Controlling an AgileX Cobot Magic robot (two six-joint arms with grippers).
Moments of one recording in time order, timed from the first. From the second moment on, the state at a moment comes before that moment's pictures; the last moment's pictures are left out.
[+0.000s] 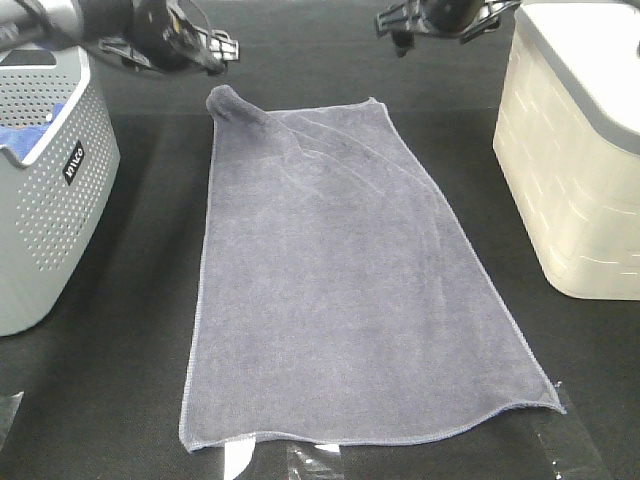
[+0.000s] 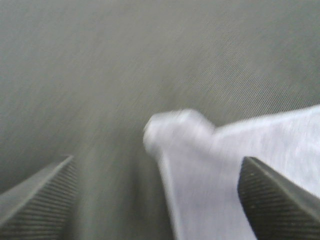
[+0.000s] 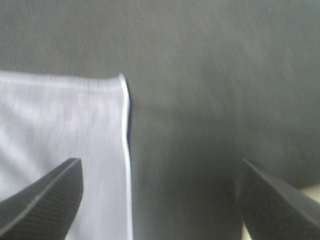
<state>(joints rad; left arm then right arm) -0.28 2.48 -2.24 0.36 0.55 -0.49 0.32 2.40 -2.30 -0.31 0.78 0.19</state>
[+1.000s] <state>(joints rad) -0.49 1.72 -1.77 0.12 1.21 -0.16 0.32 1.66 -1.66 0.03 1.22 0.09</state>
